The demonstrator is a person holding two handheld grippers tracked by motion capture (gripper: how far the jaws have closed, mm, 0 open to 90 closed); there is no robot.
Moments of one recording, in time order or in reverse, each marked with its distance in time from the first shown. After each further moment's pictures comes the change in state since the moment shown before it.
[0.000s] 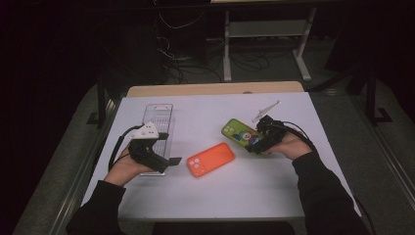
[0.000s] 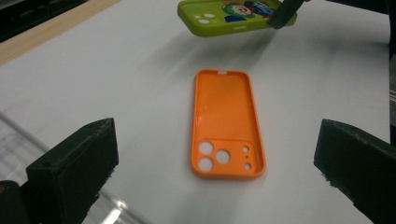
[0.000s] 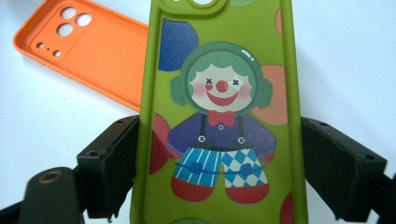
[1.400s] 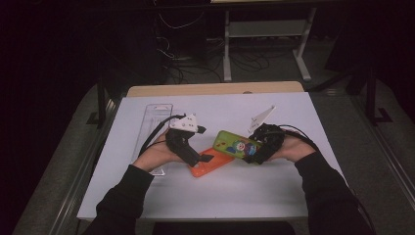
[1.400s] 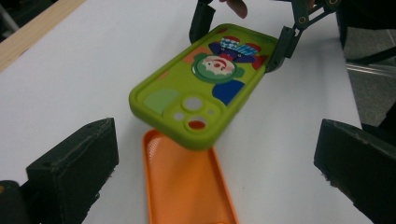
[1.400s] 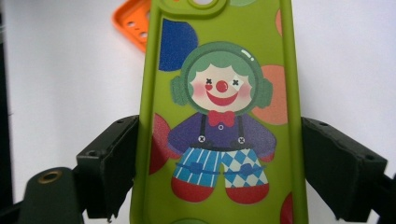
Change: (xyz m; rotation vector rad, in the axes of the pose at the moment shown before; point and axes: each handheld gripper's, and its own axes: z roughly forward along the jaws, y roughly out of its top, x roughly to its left) left arm -0.020 0.055 0.072 0.032 -0.210 0.182; right arm 0.024 0.002 -0.009 -0.004 0.143 -0.280
